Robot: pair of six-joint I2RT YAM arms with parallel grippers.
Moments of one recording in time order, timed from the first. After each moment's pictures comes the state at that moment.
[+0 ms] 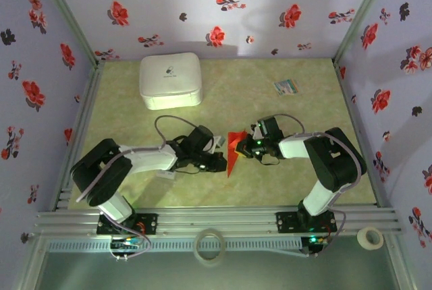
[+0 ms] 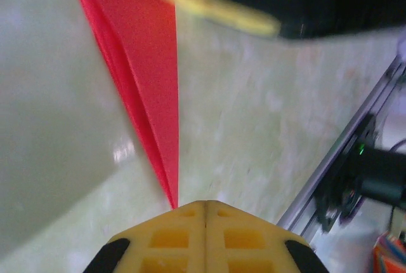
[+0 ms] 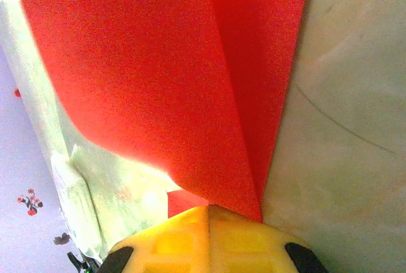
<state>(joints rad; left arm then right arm) -0.89 1.65 0.79 -0.01 0.48 -0.77 0.44 1.68 0.60 0.14 -0.60 0.90</state>
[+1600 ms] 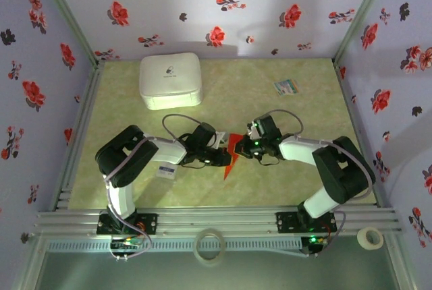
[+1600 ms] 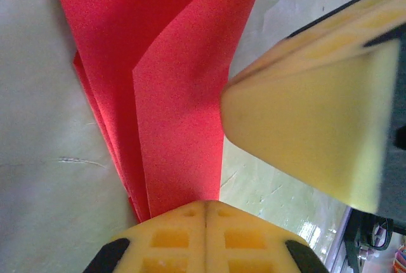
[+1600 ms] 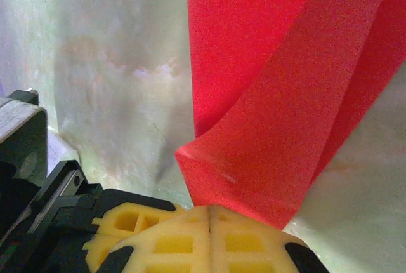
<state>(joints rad) -0.85 1.87 0.82 0.21 0.54 -0.69 0.51 1.56 0.64 -0.03 -0.53 0.81</state>
